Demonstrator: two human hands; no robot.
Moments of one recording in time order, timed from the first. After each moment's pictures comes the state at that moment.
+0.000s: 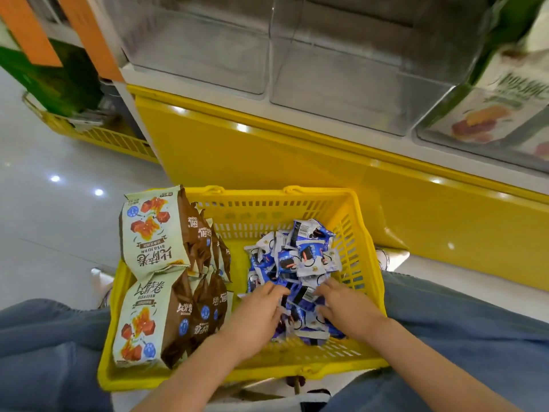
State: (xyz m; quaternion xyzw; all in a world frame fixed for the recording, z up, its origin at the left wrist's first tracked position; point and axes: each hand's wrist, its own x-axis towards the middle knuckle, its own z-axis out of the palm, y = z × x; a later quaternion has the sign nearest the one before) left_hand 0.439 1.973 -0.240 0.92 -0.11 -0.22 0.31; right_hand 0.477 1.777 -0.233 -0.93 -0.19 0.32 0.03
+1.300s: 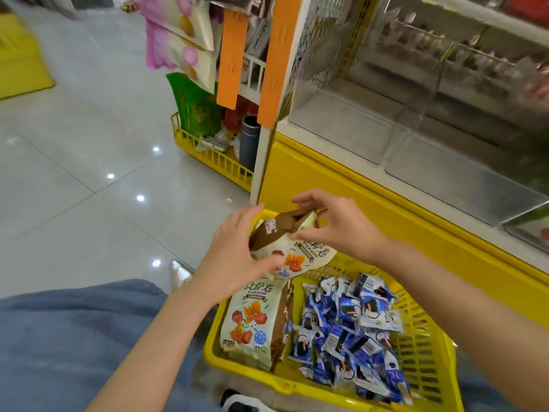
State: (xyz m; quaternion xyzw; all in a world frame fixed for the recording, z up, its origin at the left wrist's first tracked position) left_hand 0.429 2.165 -0.138 0.89 0.08 0.07 0.45; right_hand 0.532 2.004 -0.066 -0.88 -0.37 0.11 0.28
